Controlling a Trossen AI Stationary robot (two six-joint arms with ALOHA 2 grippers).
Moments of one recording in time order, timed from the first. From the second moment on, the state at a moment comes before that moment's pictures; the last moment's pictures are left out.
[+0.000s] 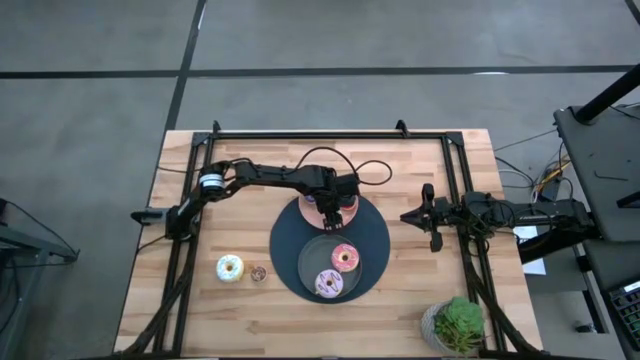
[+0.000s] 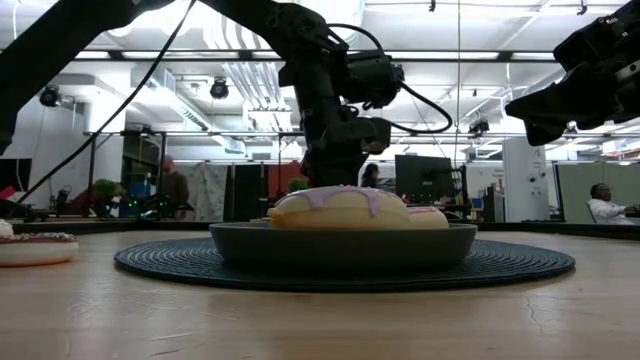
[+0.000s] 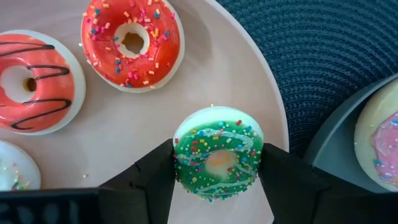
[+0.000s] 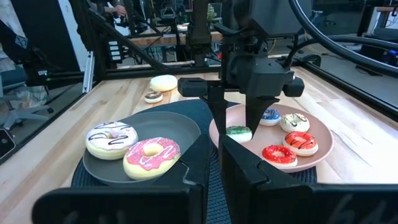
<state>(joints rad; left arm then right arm) 0.14 2.17 1.76 -0.85 0.11 -0.09 0.02 0.13 0.01 0.01 0.00 0.11</state>
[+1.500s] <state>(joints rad) 0.14 2.17 1.77 -0.87 0.11 -0.08 0.02 0.13 0.01 0.01 0.00 0.11</state>
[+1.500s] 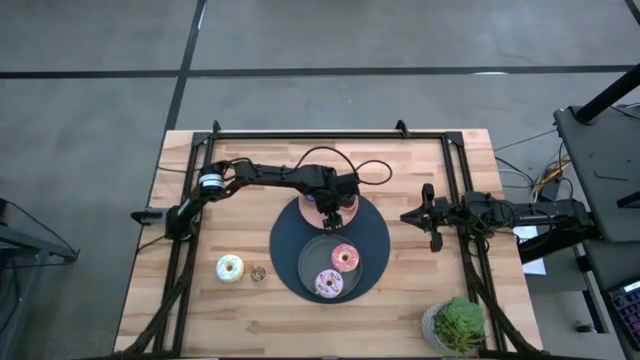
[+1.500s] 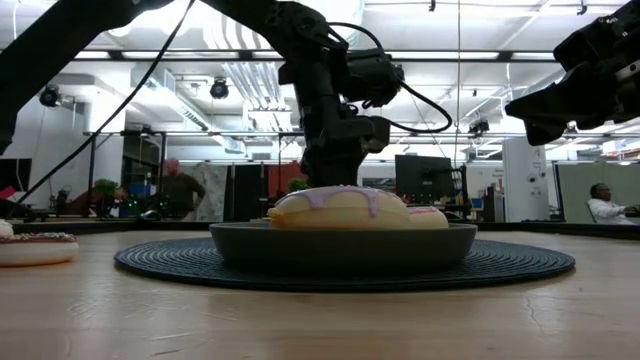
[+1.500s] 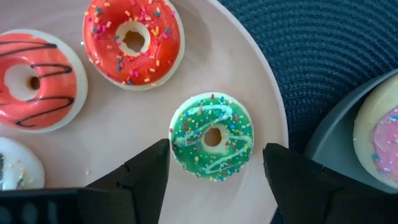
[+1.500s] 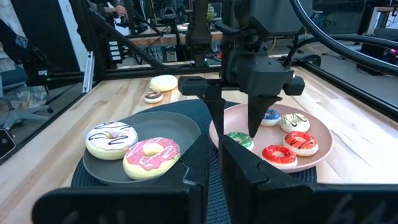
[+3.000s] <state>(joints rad) 0.00 1.75 1.47 -1.03 0.11 -0.19 0.02 0.14 0.01 0.01 0.00 0.11</state>
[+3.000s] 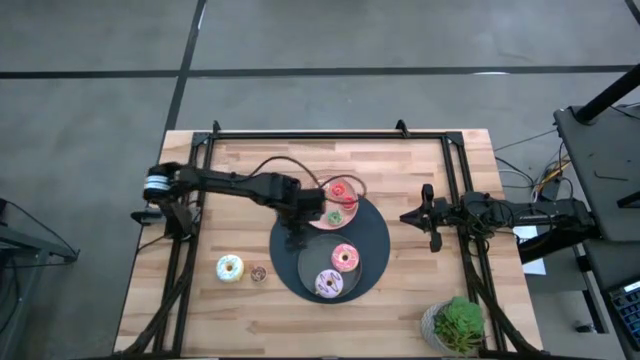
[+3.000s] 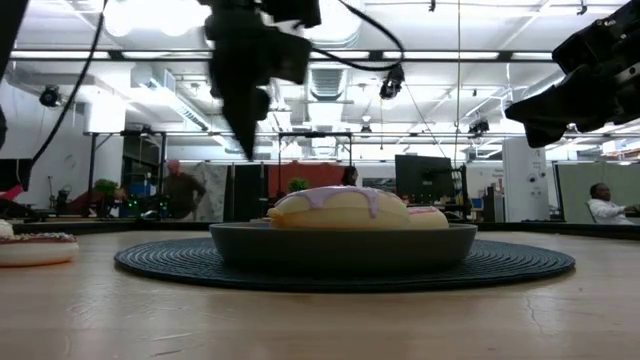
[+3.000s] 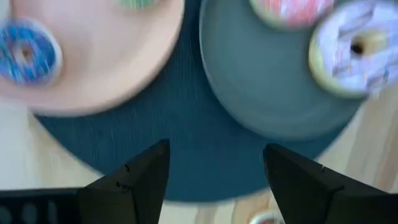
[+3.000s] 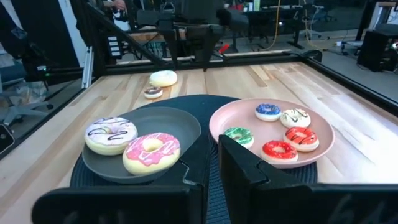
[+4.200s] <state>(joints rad) -0.31 1.30 0.90 -1.07 0.23 -1.21 0.02 0.16 0.01 0.01 0.00 0.11</state>
